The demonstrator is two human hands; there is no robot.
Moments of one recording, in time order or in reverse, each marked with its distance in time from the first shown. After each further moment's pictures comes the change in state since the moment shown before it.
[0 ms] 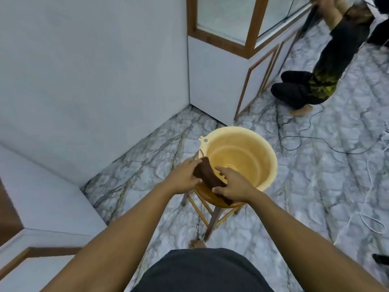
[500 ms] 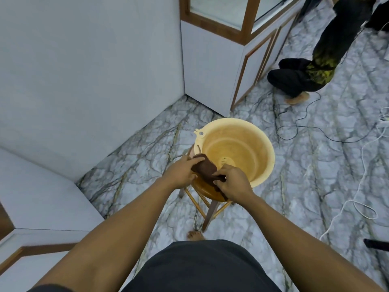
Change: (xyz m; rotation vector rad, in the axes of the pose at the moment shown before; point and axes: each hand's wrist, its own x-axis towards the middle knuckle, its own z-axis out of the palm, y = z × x) left_hand 0.021 -0.006 0.011 0.133 -0.067 -0.022; right_hand -0.007 0.001 0.015 -0.006 0.227 0.009
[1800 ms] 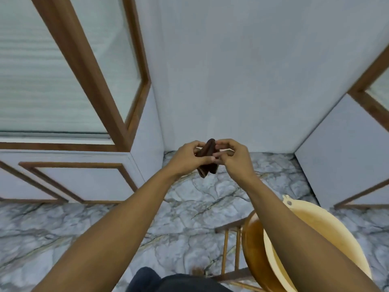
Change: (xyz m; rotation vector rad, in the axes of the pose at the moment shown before) left_hand -0.164 -0.066 -0.094 -0.991 0.869 -0.568; right_hand 0.085 -0.245 -0.019 0.710 -0.383 -0.538
